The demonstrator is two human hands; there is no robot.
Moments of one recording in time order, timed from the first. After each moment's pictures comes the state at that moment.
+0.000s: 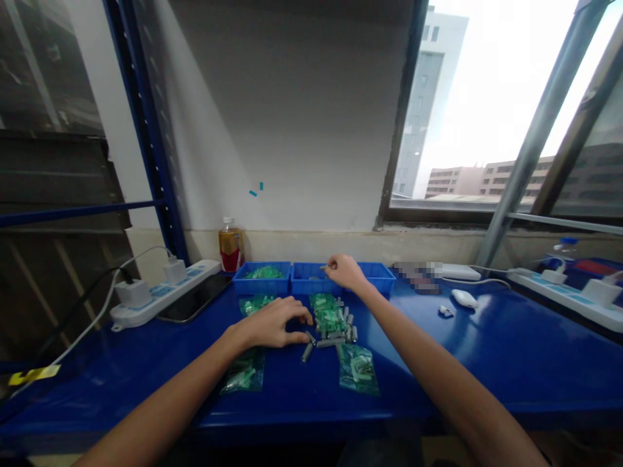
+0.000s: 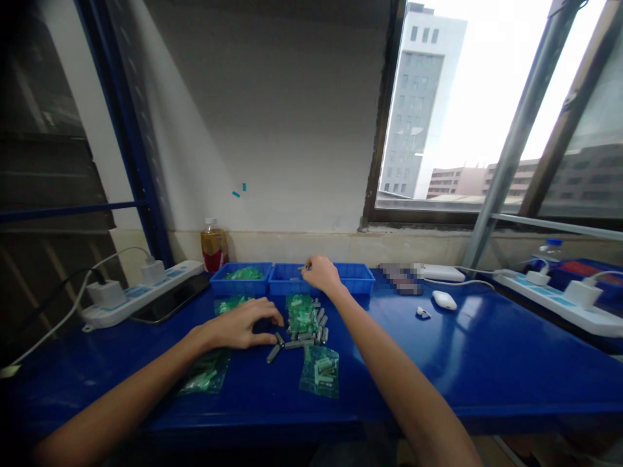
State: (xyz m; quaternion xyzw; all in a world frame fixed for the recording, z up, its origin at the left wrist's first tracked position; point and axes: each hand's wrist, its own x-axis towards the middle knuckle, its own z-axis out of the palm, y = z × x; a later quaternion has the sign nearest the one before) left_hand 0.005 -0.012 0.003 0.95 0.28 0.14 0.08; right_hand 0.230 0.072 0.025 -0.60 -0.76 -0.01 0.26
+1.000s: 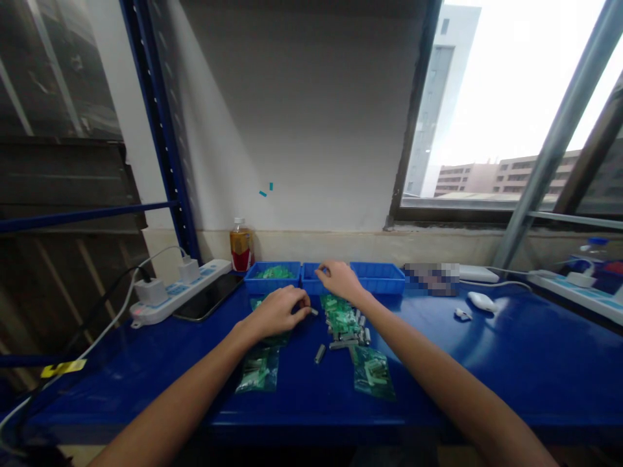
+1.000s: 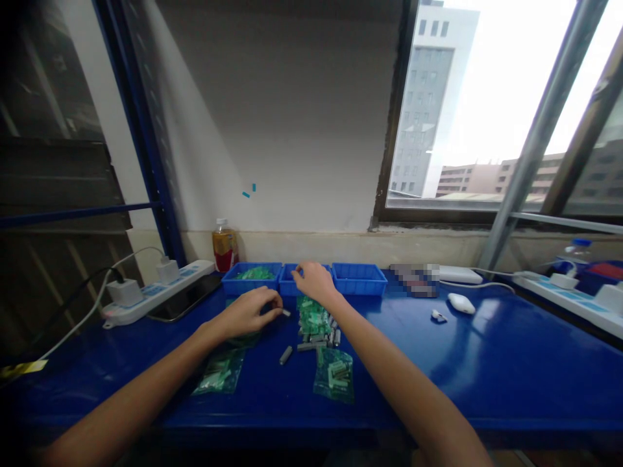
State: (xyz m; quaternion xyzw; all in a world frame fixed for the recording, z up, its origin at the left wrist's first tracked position) left_hand -0.004 0.001 0.001 0.91 0.37 0.21 0.02; right_hand 0.190 0.057 0.016 -0.56 -0.79 -0.01 0.24
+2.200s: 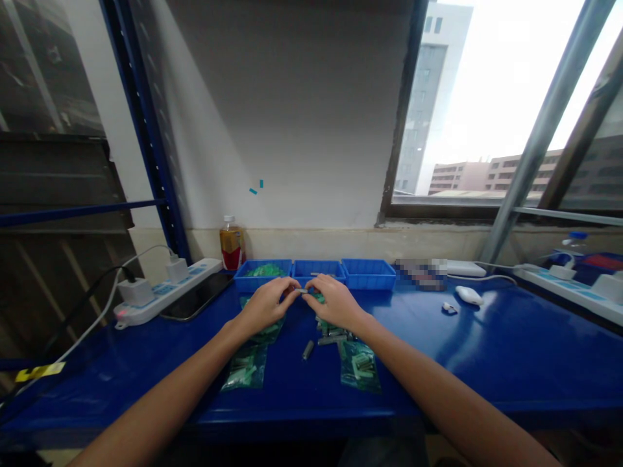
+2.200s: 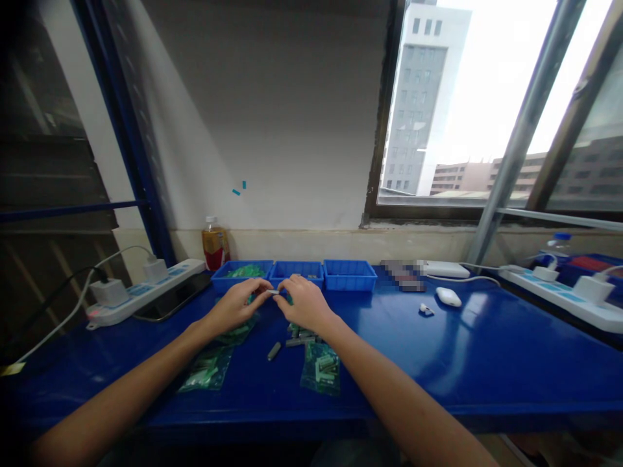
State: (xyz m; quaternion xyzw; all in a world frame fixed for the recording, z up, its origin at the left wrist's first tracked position) left_hand 0.002 0.004 -0.001 0.87 0.38 0.32 0.03; right_hand 0.198 0.005 -0.010 -0.37 -0.85 -0.06 0.36
